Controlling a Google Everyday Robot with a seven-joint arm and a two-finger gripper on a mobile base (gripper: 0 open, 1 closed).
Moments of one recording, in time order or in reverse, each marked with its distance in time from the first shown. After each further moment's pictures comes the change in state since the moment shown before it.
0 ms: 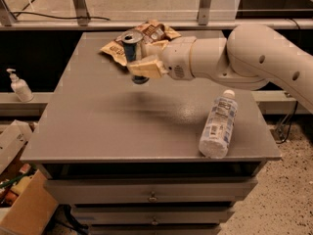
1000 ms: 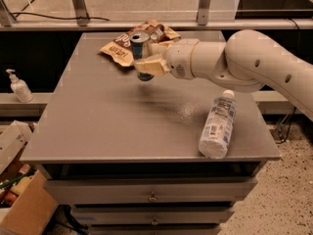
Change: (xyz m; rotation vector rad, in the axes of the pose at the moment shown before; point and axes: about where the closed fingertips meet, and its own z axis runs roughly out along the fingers) arm 0.020 -0.036 0.004 0.090 -0.006 0.023
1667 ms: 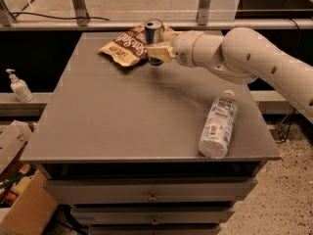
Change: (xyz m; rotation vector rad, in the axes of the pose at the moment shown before) arm 0.020 -0.087 0.017 0.173 -0.009 0.056
